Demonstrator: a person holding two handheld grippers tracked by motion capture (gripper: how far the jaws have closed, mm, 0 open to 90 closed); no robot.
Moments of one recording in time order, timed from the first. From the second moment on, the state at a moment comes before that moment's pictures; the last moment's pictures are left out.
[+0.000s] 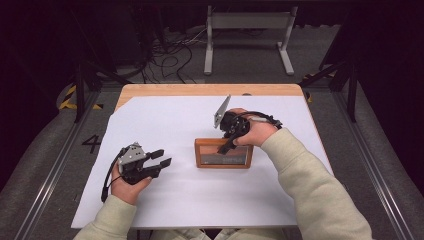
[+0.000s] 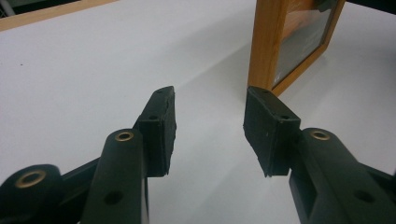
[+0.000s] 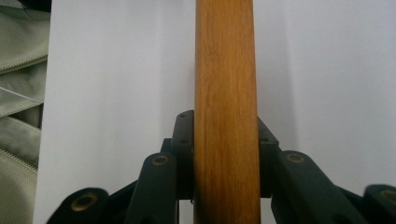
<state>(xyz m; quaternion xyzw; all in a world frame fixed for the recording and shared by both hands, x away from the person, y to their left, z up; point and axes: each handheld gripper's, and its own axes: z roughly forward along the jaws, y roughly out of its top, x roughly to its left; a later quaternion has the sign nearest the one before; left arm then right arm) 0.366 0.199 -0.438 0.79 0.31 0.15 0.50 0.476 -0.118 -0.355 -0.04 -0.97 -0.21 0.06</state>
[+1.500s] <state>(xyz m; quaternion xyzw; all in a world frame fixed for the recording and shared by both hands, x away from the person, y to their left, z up) 0.358 0.201 -0.430 0.79 0.31 0.14 0.51 0.436 -0.232 -0.339 -0.25 -0.87 -0.41 -0.12</state>
